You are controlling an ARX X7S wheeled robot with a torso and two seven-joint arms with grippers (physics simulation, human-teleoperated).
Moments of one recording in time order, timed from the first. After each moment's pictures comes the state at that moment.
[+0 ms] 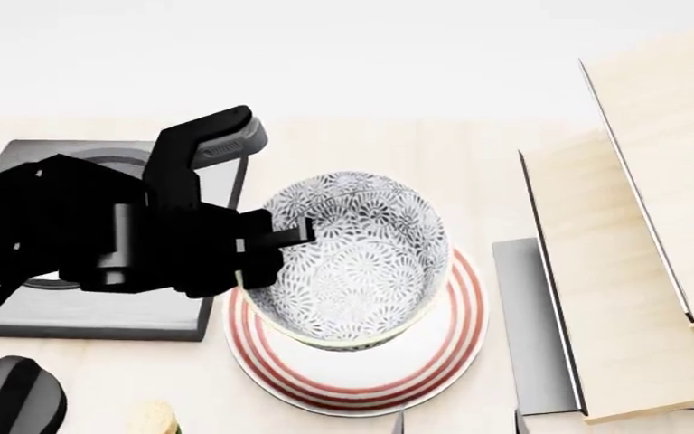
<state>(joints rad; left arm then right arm) -1.54 0.00 1.71 -1.30 -2.17 -0.73 -0.07 -0.02 0.33 -0.45 -0.07 0.08 -0.27 0.50</state>
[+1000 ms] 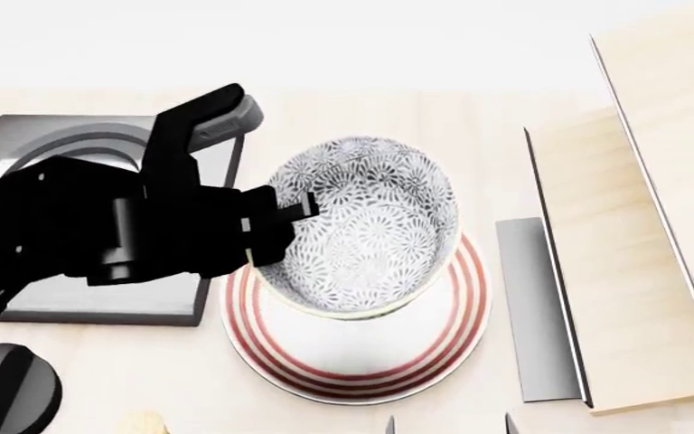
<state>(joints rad) -1.54 0.00 1.77 -1.30 -2.25 -0.62 -0.01 -0.02 0.34 -0.47 -0.07 0.08 -0.28 0.50</state>
